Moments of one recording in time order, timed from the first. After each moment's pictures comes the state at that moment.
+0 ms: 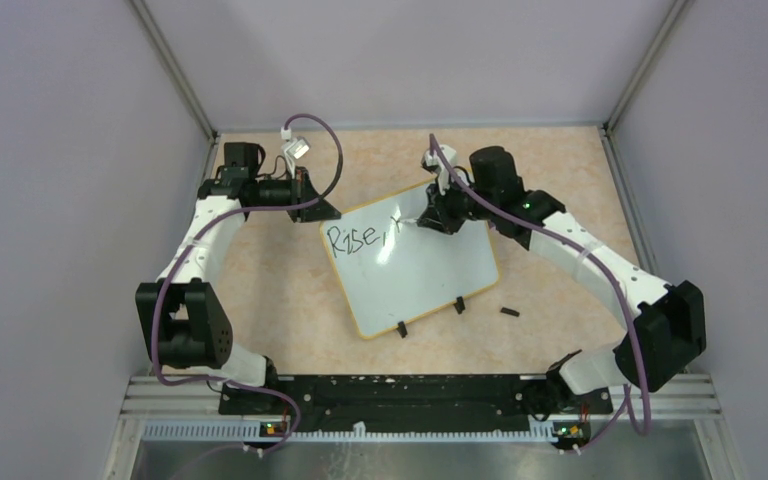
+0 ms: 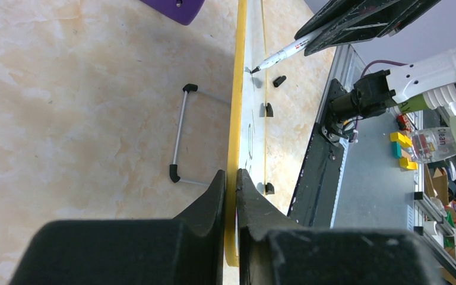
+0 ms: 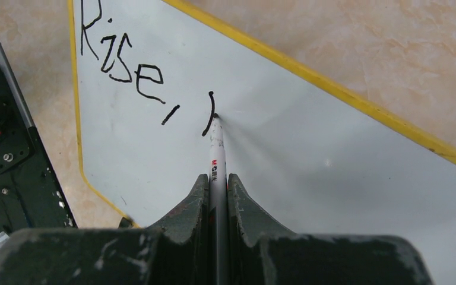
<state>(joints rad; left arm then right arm) -0.01 1.50 1.26 -0.65 1.18 0.19 0.58 1.40 1.22 -0.39 -0.45 -0.12</state>
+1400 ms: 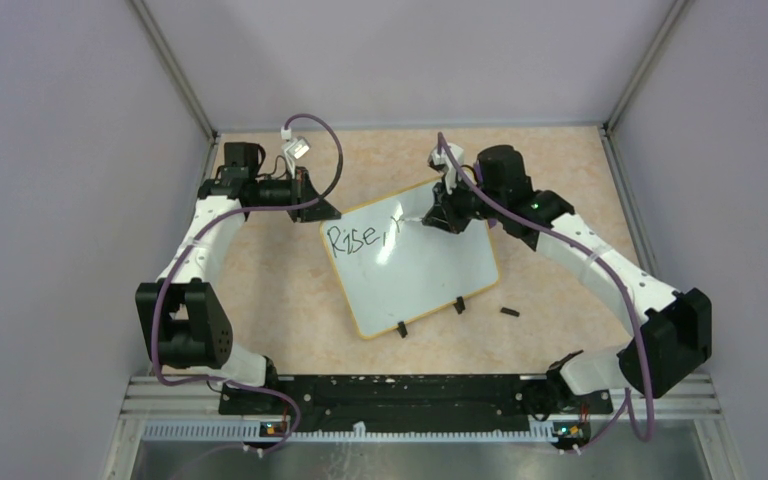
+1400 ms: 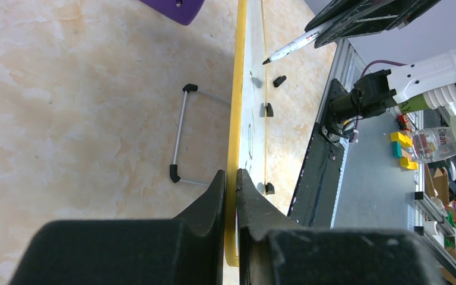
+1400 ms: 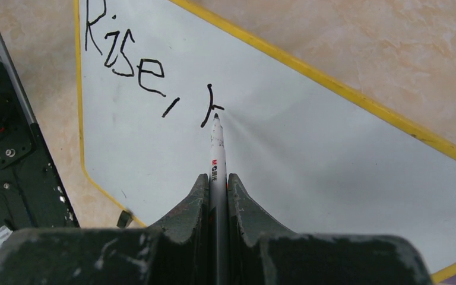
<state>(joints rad) -0.01 1.50 1.26 -0.65 1.18 0.19 0.56 1.37 1.22 -0.41 -0.47 -0.14</state>
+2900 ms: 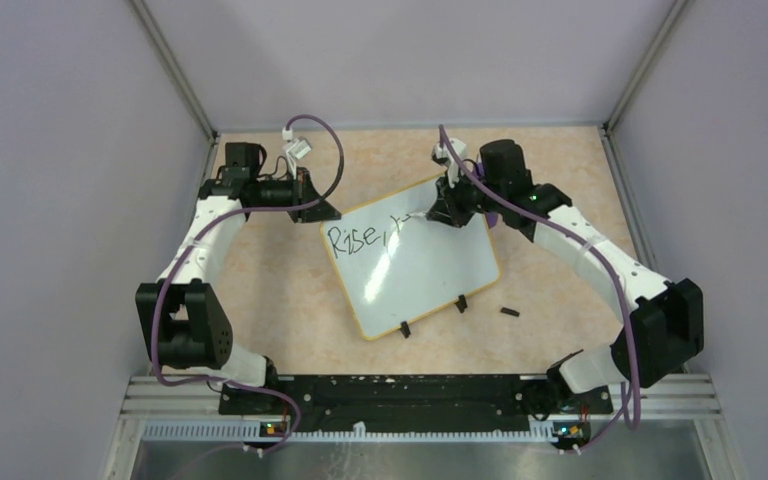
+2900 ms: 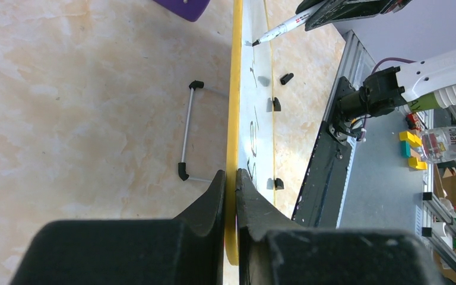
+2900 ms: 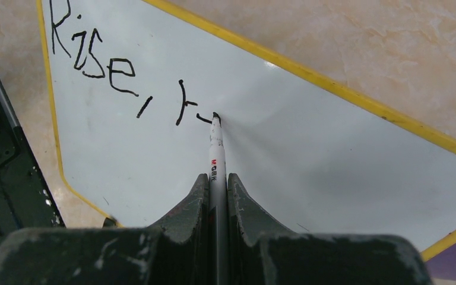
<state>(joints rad) -0.01 1.50 1.26 -0.66 1.15 0.20 0.51 1.42 1.25 -0.41 -0.48 -0.15</state>
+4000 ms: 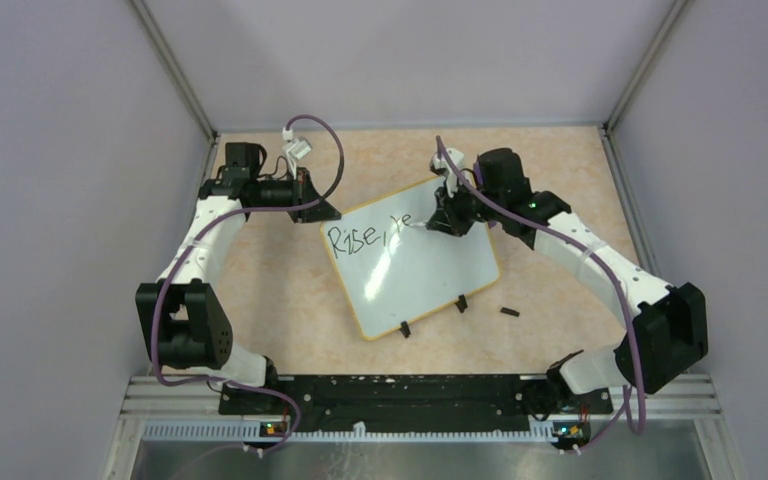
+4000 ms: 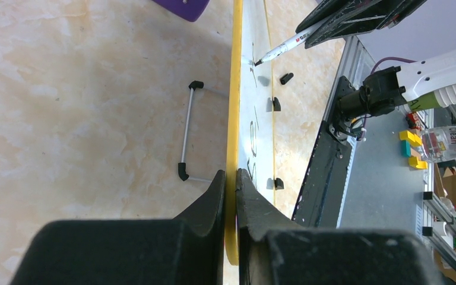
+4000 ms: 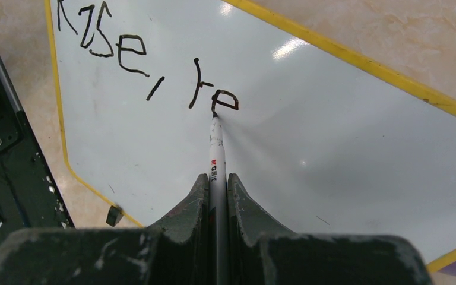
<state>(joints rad) -0.01 1.50 1.26 -0.66 1.15 0.21 0.53 1.39 1.19 -0.41 -0.48 -0.16</state>
